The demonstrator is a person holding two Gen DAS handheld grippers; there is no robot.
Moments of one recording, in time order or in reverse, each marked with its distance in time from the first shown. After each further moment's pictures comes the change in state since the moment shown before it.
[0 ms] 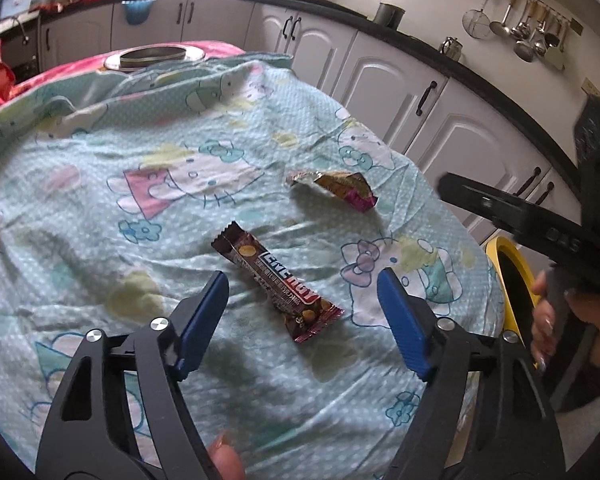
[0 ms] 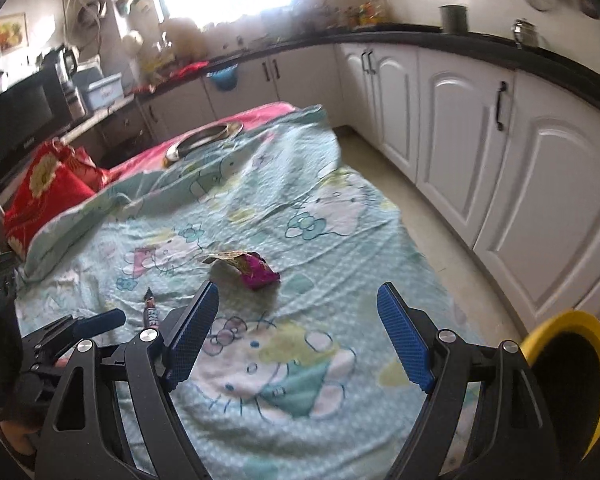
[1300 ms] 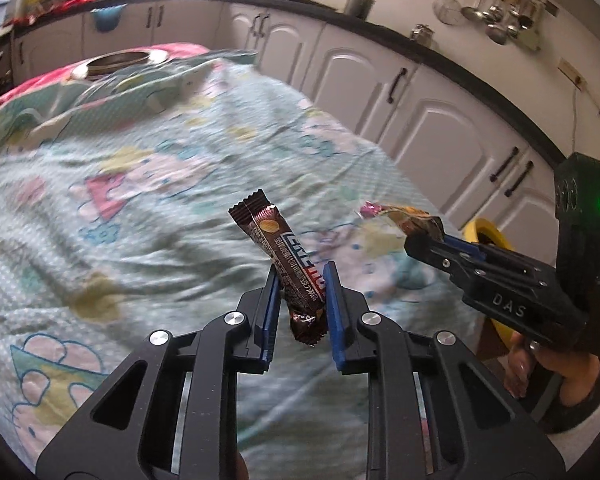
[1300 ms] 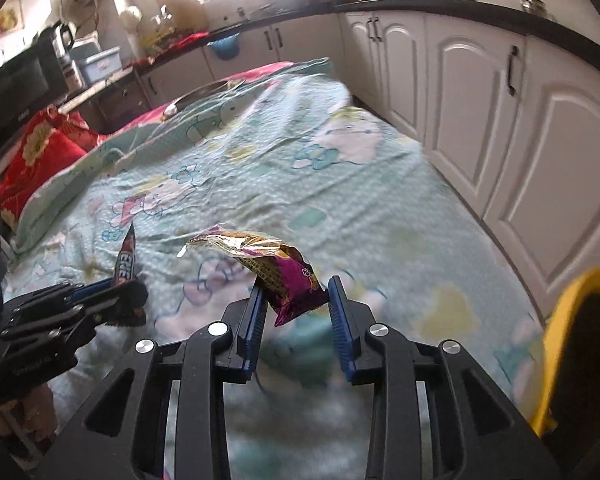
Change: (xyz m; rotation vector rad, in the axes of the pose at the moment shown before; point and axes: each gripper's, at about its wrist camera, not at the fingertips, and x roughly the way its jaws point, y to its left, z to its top) left arm 0.001 -0.029 -0.007 0.089 0.004 -0.070; right arm 0.022 0.001 -0.047 0.022 0.071 0.002
